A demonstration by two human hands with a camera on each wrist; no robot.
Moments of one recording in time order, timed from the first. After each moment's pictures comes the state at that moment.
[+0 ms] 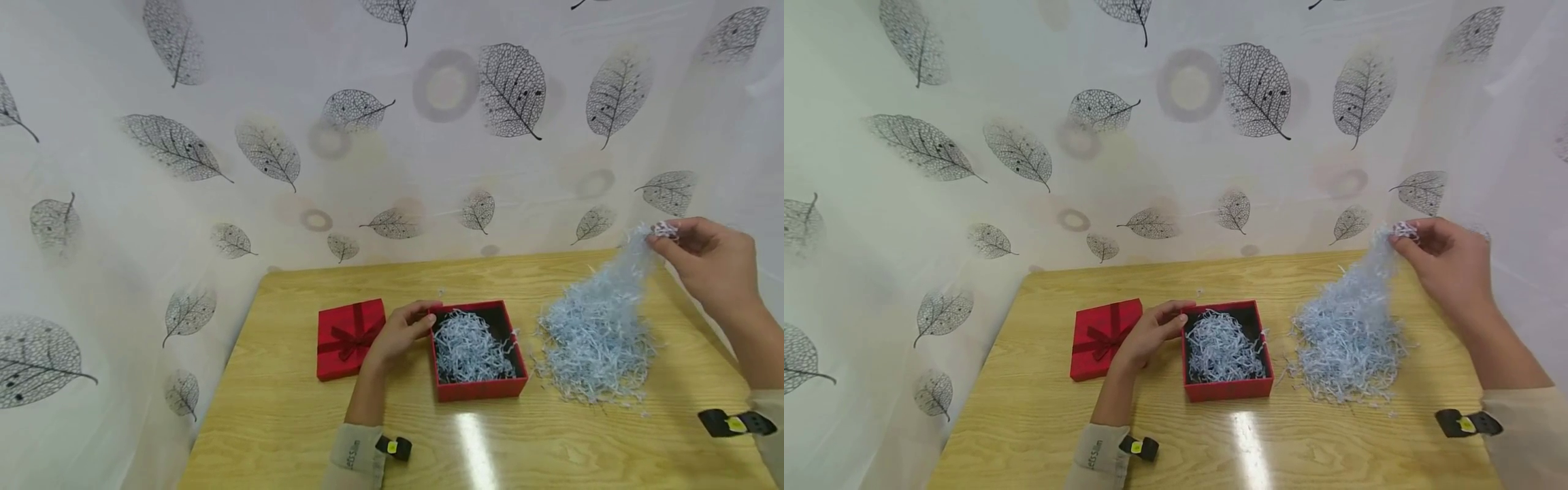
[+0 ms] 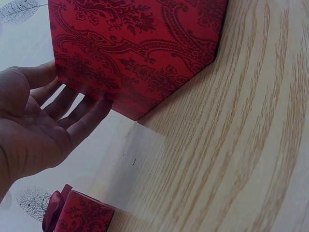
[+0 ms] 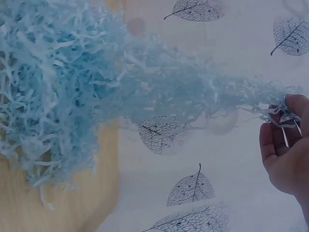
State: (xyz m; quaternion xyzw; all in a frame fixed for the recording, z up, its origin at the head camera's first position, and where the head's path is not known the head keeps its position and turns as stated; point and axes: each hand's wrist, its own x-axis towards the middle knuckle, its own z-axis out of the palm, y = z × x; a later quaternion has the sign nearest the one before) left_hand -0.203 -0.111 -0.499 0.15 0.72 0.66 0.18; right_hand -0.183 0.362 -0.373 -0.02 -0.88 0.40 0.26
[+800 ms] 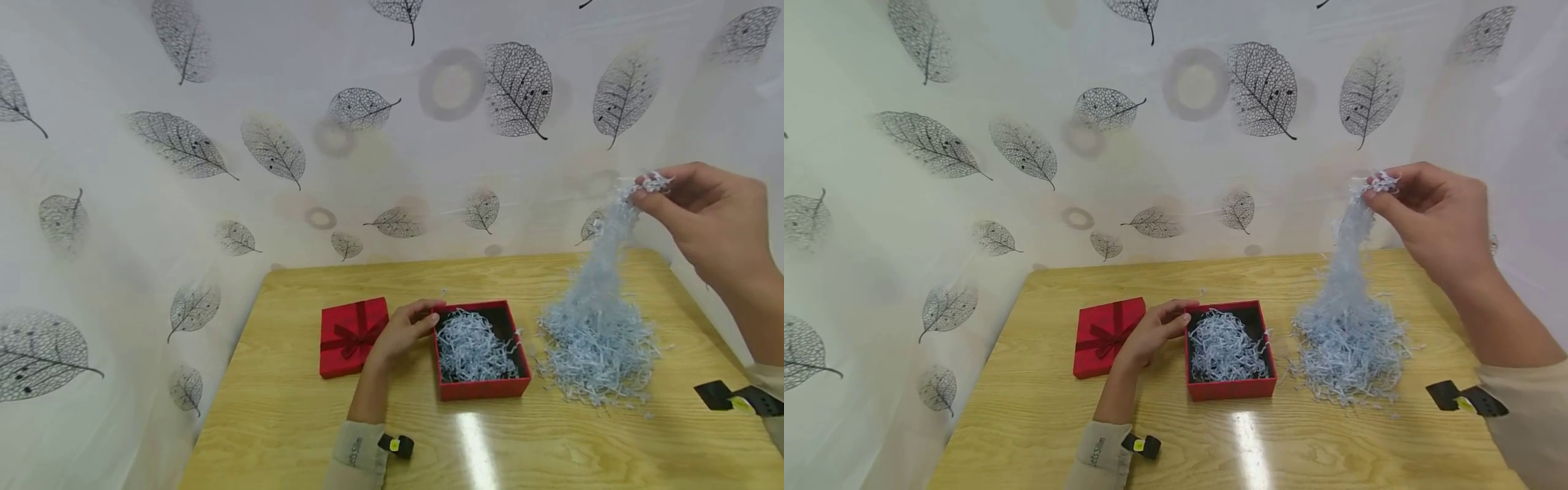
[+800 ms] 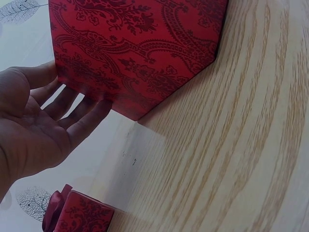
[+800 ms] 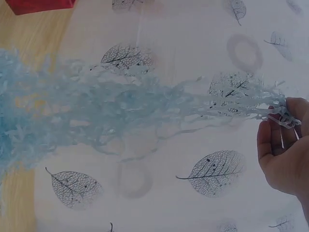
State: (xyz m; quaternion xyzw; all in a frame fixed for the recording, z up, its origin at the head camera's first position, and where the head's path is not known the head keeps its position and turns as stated) left_hand -0.202 -0.111 -0.495 0.13 0.71 0.66 0.18; right_hand -0.185 0.298 -0.285 0.09 -0.81 0.51 0.28
